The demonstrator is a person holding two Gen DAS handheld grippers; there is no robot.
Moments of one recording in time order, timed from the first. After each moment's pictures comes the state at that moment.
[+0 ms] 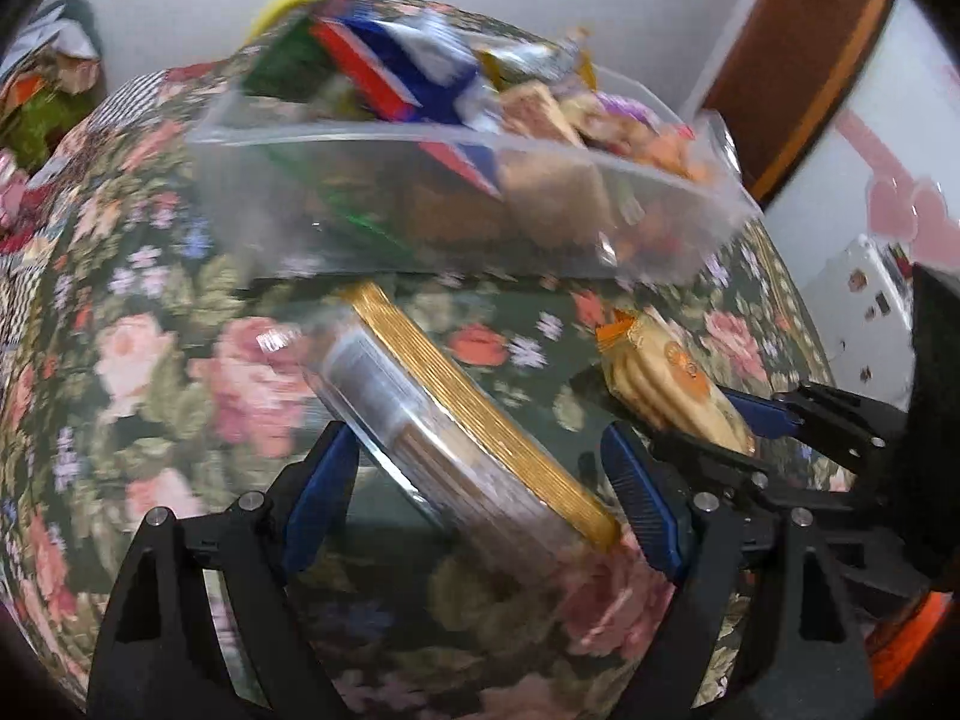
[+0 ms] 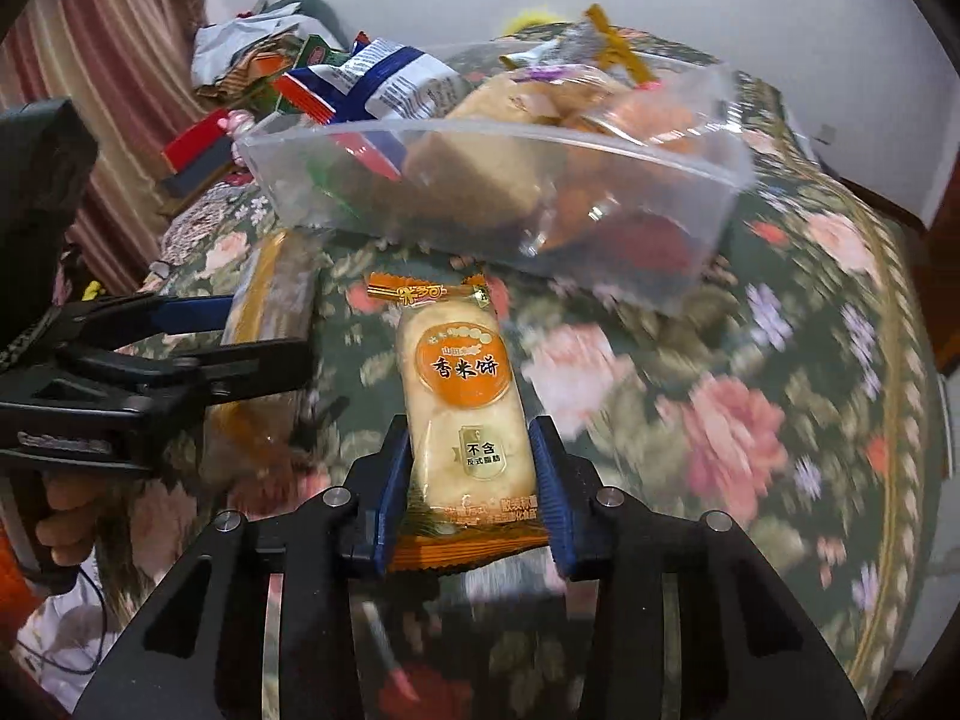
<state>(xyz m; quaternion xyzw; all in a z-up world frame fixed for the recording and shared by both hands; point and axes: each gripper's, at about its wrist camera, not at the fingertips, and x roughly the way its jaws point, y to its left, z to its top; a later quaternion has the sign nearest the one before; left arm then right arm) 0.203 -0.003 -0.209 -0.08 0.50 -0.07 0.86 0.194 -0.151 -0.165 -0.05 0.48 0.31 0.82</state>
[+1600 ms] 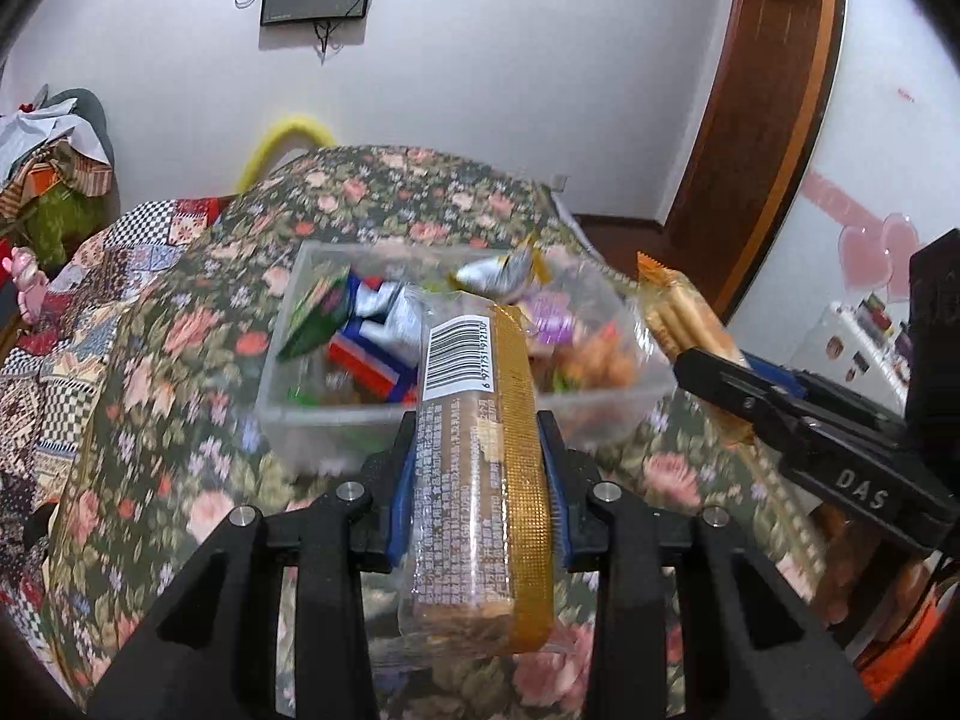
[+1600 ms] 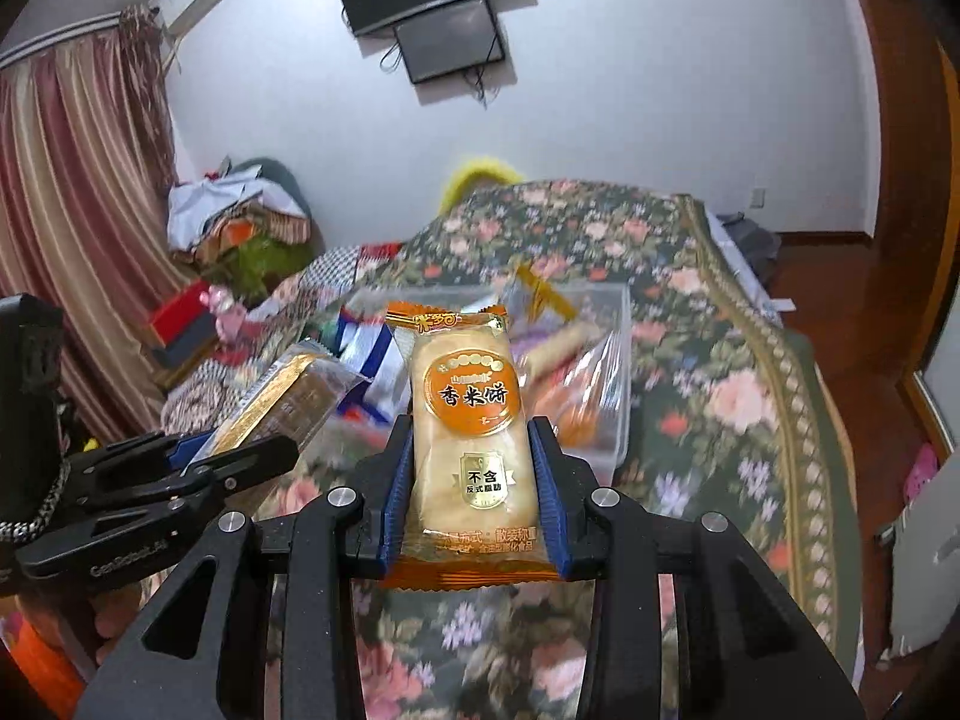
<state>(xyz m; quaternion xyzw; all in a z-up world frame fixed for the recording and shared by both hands) 0.206 0.002 -0.109 -0.06 0.36 -0.07 0.93 0.221 -0.165 -0.075 0.06 0.34 0.26 0.90</state>
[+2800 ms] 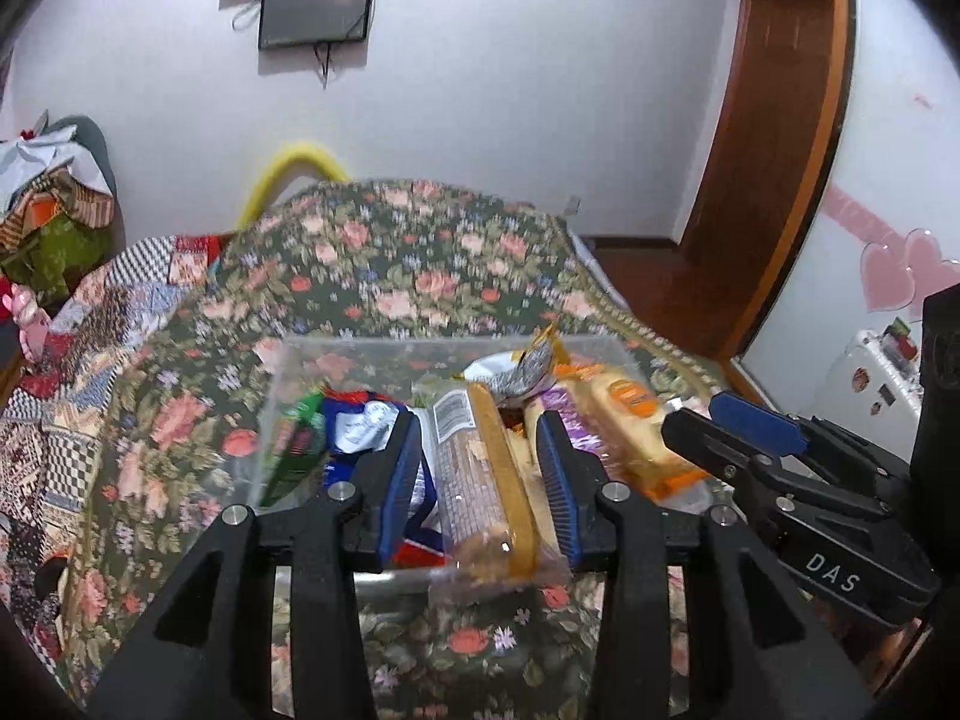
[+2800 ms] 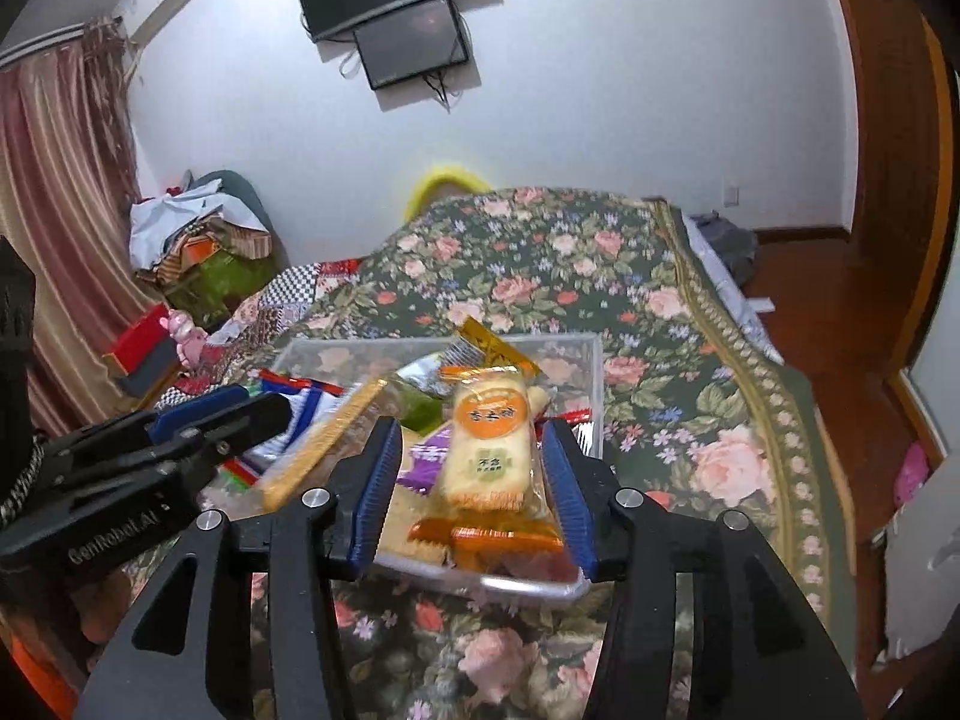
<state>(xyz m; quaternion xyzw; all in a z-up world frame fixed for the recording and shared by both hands) 0.264 -0.003 -0.087 -0.04 0.34 -0.05 0.94 0.266 -0.161 -0.069 0.06 0.34 0.23 0.91</state>
